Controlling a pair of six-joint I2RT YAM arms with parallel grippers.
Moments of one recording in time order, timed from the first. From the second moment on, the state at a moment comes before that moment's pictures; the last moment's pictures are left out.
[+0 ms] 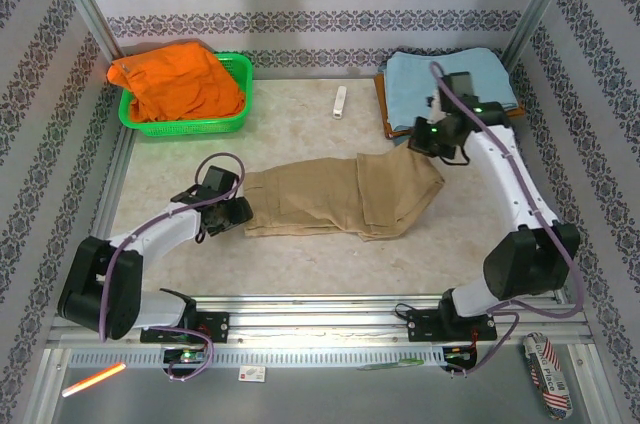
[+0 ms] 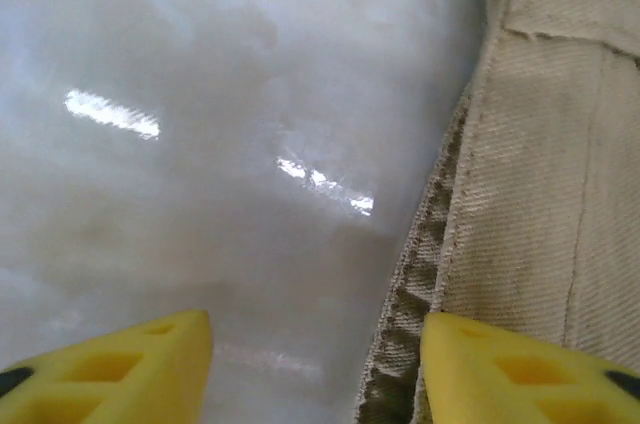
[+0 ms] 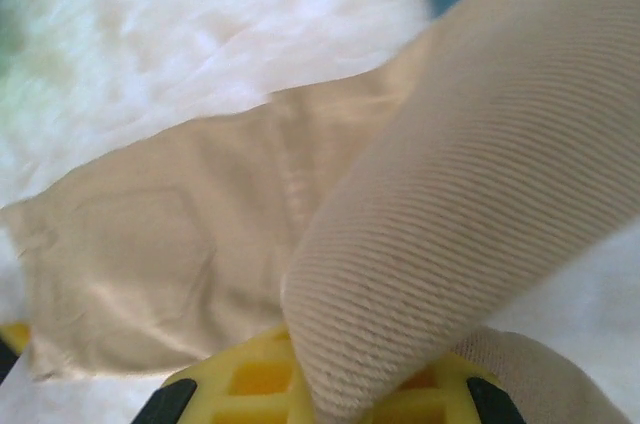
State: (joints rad) left arm -0.29 1.33 0.64 -0.46 -0.02 -0.72; right arm 0.23 1.53 1.55 -1.09 -0.20 0.43
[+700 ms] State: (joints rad) left arm -0.27 1.39 0.56 -0.30 0.06 -0.69; right arm 0.83 2.21 2.25 -1.12 -0.27 0.55
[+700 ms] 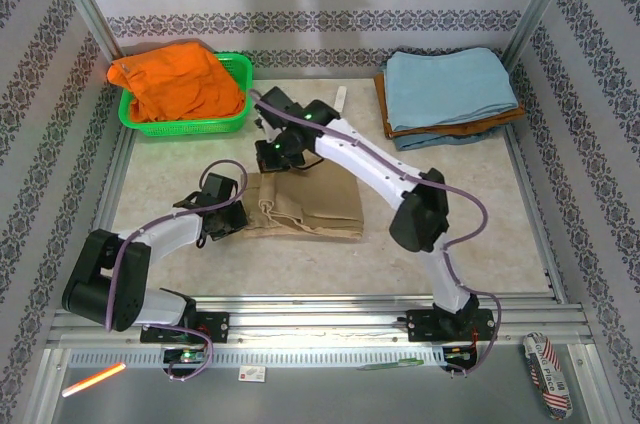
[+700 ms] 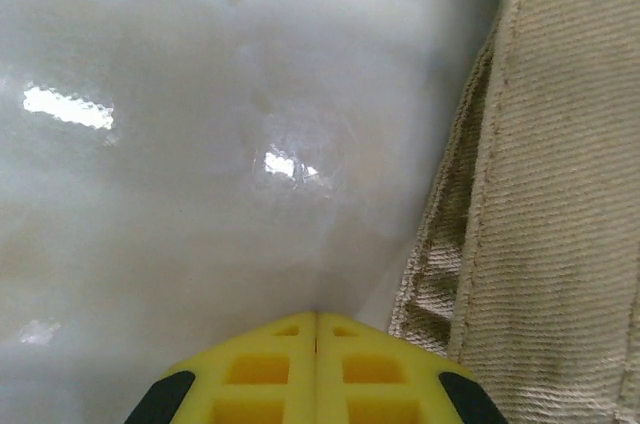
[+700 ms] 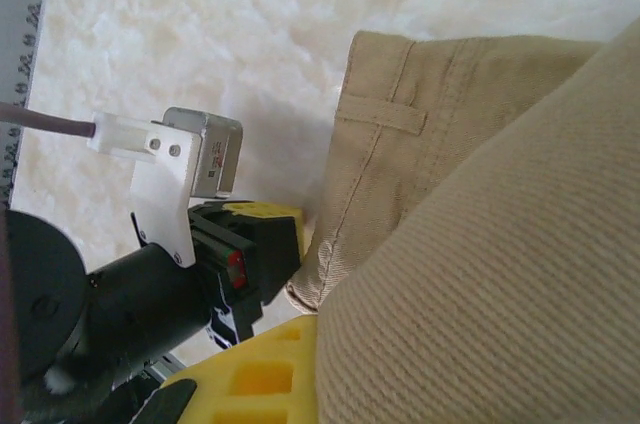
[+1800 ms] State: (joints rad) left arm -0.27 1.05 0.82 -0.70 -0.07 -0.70; right arm 0.69 1.76 1.67 -0.92 -0.38 0.48
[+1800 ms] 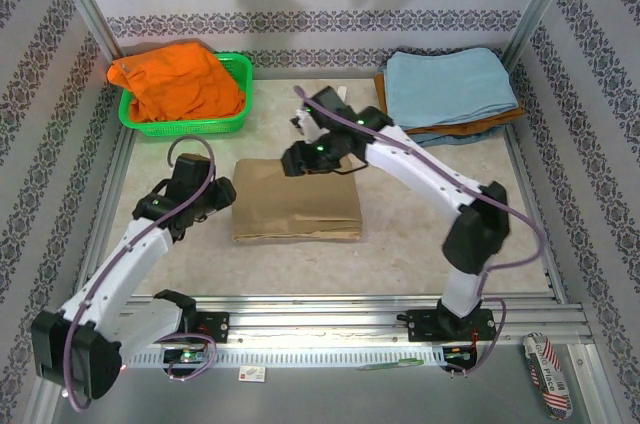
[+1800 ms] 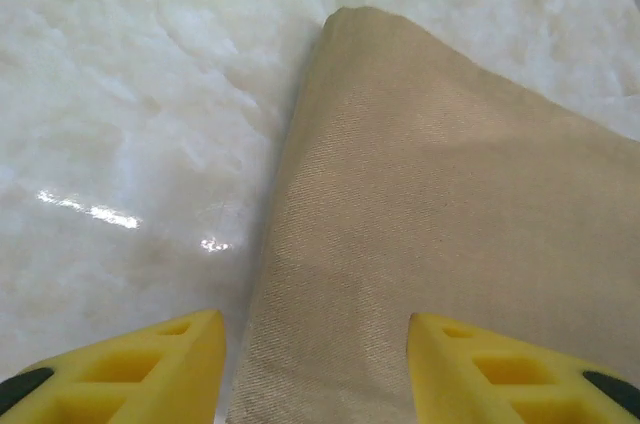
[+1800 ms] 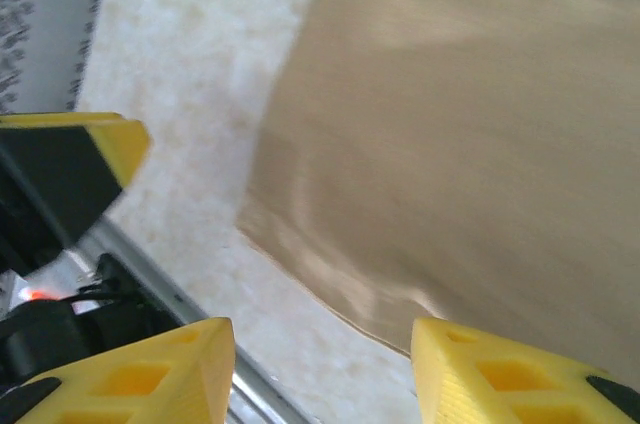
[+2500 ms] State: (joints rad) left arm -0.40 1.40 0.58 -0.27 -0.09 -0.81; right arm 0.62 1.64 0.84 -0.39 -0.42 0.70
